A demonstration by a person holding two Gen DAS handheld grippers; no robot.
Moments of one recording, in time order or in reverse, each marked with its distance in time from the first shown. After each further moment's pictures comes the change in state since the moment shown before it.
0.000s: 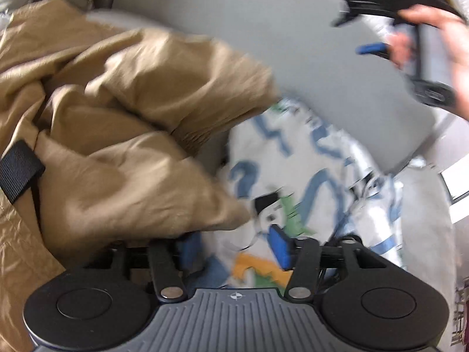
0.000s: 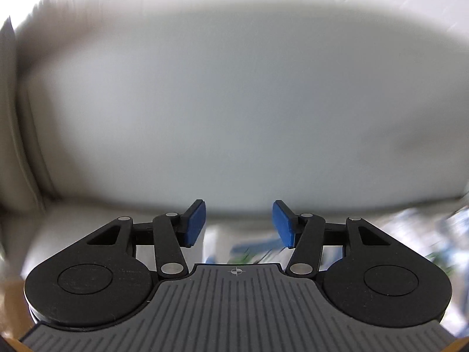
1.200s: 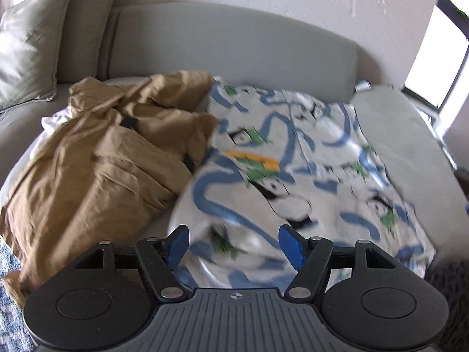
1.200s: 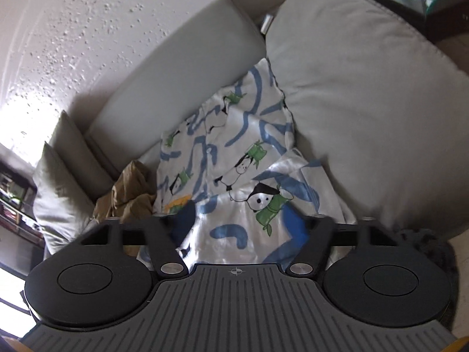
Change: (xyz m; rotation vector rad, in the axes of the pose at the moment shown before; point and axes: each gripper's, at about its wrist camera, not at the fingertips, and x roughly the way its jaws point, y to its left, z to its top) left arm -0.186 -0.046 -0.162 0.401 -0.043 0.117; right arm -0.395 -0.371 -0.294 0.488 0.071 0.247
